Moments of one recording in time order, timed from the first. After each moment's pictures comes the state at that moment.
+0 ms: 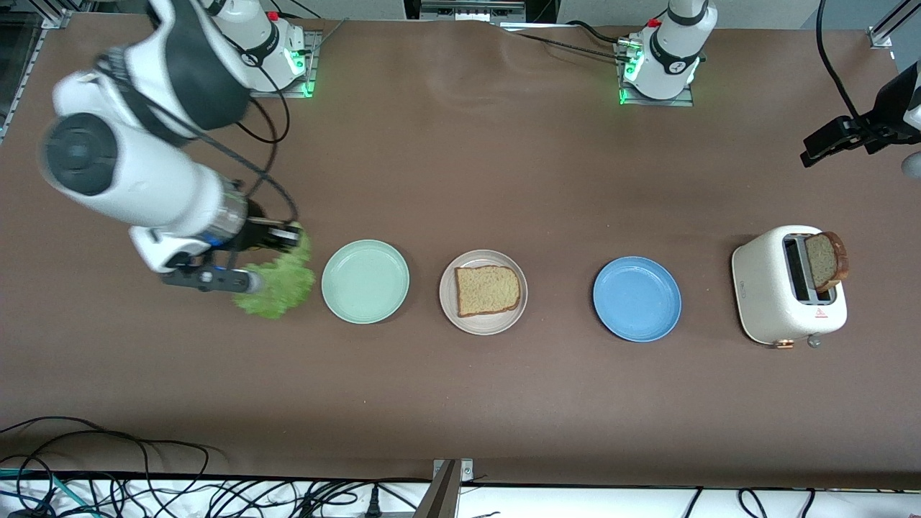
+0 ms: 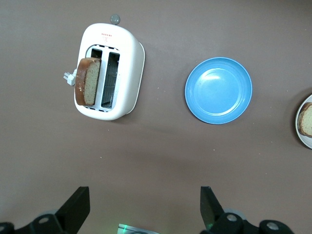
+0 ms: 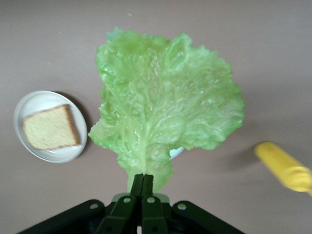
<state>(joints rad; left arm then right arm) 0.02 -0.04 0.00 -1.59 0.04 1.47 -0.21 0.08 0.52 0.43 -1.21 -0.06 1.67 0.63</state>
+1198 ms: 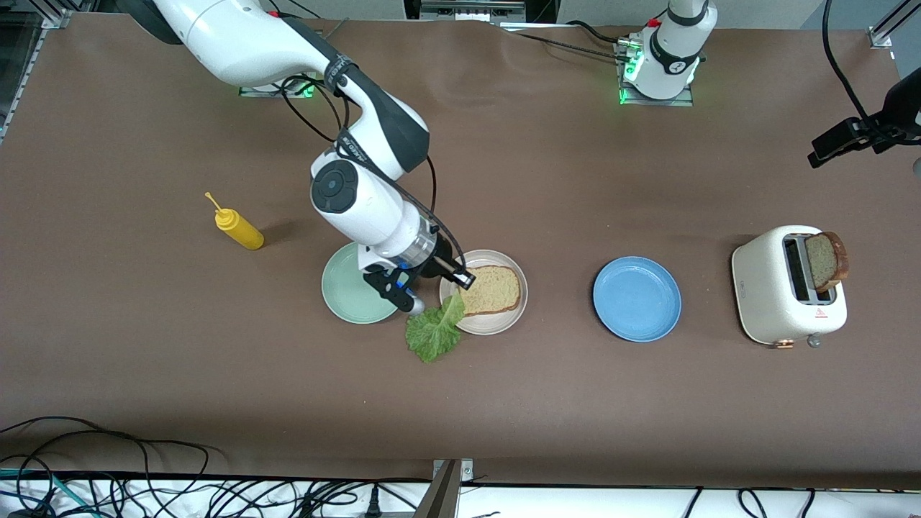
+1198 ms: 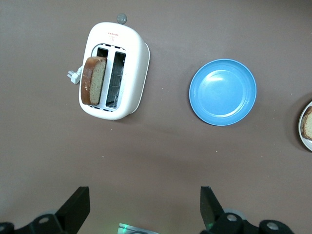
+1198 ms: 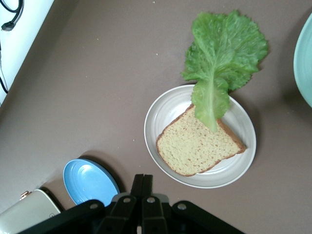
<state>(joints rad) 0.04 -0.04 0.00 -1.59 0.04 1.47 -0.21 0.34 0.80 0.43 -1.21 0.02 2.32 1.24</state>
